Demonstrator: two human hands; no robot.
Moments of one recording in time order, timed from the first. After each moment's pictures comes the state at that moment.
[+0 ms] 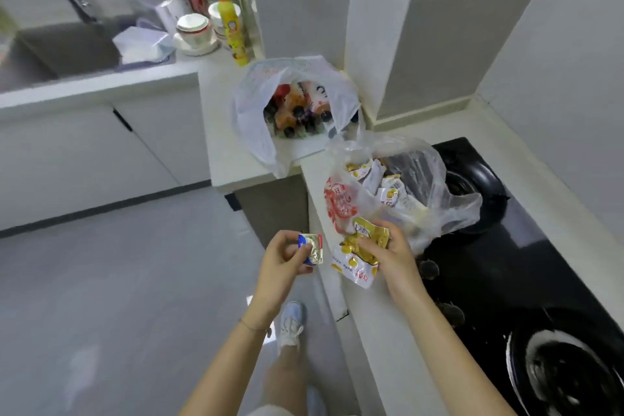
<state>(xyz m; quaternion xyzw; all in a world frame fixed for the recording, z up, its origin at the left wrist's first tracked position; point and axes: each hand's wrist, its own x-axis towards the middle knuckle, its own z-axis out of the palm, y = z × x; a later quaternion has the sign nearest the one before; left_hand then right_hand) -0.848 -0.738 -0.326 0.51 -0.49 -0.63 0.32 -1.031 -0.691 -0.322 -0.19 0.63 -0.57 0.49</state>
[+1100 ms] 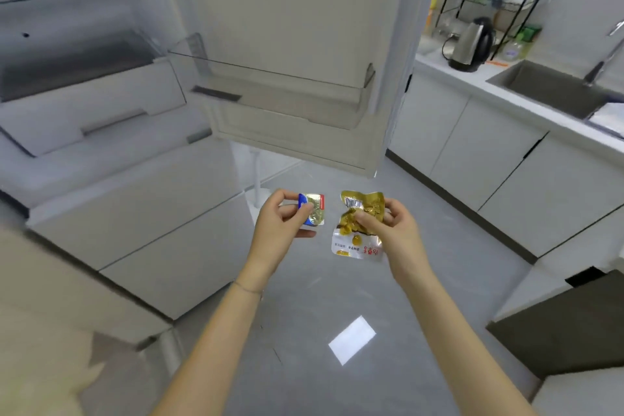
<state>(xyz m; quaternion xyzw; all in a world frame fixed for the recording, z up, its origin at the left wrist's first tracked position) -0.319 -0.298 -0.233 0.68 -0.19 -0.24 0.66 -0.447 -0.432 -0.217 -0.59 0.32 -0.23 0.71</state>
